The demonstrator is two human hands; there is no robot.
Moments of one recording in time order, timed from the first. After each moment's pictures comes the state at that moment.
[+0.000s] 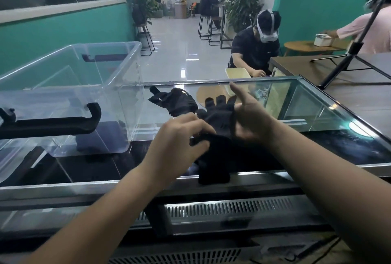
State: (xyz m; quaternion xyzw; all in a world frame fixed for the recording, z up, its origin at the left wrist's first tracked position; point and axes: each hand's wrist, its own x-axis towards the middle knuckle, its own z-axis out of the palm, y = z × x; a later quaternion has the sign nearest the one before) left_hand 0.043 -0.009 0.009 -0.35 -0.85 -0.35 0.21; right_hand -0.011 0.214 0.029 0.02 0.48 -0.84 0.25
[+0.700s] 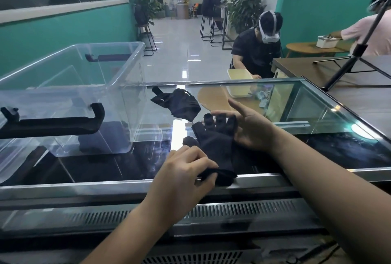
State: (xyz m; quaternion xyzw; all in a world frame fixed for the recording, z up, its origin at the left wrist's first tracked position) left_hand 0.087 -0.012 -0.040 -0.33 -0.87 -0.28 0.23; right_hand -0.028 0.224 -0.005 0.05 0.54 -0.81 0.22
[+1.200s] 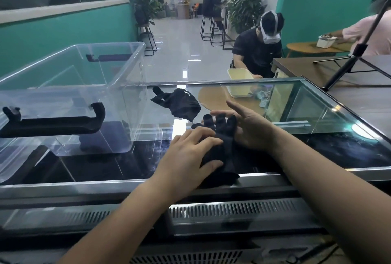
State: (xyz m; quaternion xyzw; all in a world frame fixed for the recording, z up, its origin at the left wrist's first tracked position) left_hand 0.057 -0.004 -0.019 -0.32 -0.92 -0.20 0.13; right_hand -0.020 0.222 -0.001 0.03 0.55 -0.80 0.22
